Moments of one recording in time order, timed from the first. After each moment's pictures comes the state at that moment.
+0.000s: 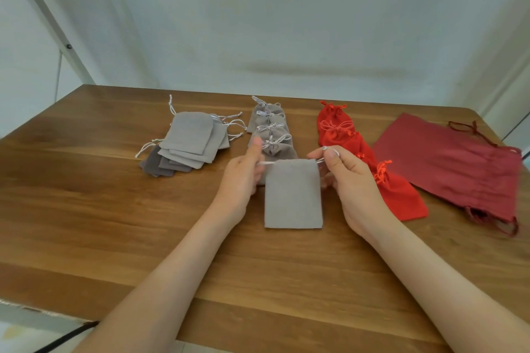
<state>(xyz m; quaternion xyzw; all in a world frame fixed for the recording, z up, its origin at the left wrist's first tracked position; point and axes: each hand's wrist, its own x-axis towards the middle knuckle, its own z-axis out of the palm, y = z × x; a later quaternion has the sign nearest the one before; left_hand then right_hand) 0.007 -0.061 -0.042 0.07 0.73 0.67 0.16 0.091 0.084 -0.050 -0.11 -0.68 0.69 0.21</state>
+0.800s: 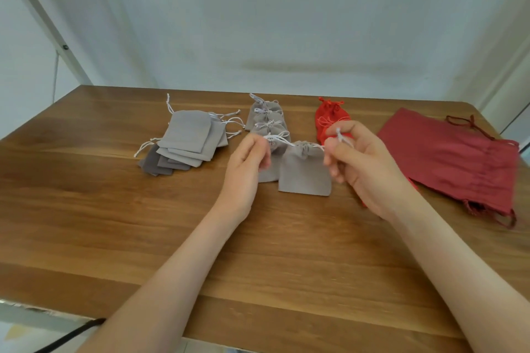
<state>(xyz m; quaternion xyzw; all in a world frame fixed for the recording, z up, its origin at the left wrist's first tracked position) 0.012 -0.063 -0.047 0.23 0.70 0.67 0.05 0.104 0.101 -0.015 -0.05 -0.66 0.73 0.14</state>
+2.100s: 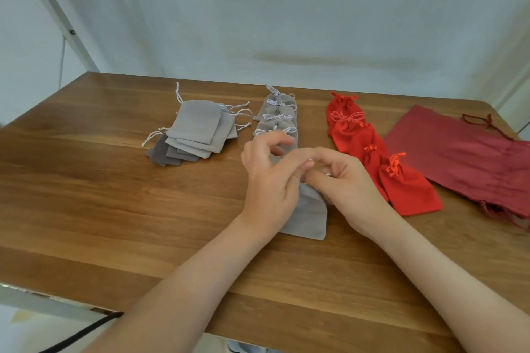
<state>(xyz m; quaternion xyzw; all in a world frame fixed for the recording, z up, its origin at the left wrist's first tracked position) 0.037 -0.054 -0.064 0.39 0.71 0.49 -0.33 0.102 0.059 -0.034 0.04 -0.72 0.68 0.11</state>
